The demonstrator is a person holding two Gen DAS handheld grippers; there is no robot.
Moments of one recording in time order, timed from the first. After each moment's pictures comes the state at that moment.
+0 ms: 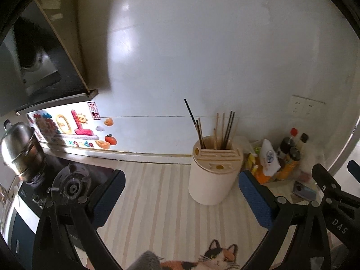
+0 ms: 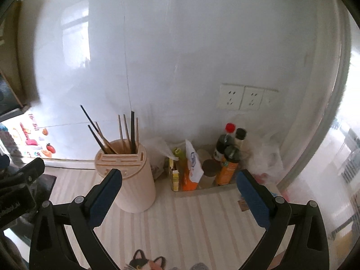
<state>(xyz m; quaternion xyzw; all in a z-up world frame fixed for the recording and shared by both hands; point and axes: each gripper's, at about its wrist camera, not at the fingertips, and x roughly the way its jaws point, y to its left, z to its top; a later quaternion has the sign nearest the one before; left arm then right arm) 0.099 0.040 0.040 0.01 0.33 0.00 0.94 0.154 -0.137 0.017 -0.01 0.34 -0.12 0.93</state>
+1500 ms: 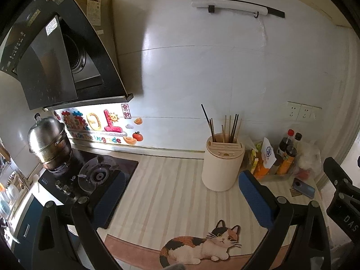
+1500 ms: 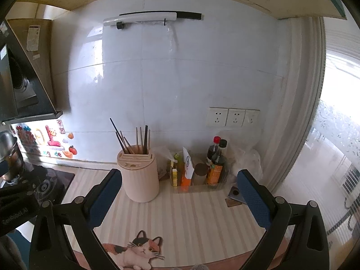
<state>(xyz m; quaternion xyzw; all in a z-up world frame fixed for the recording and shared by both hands) -0.008 0.054 0.077 0.01 0.30 0.05 0.95 0.011 -0.123 0.097 -0.02 0.28 -0.10 0.95</state>
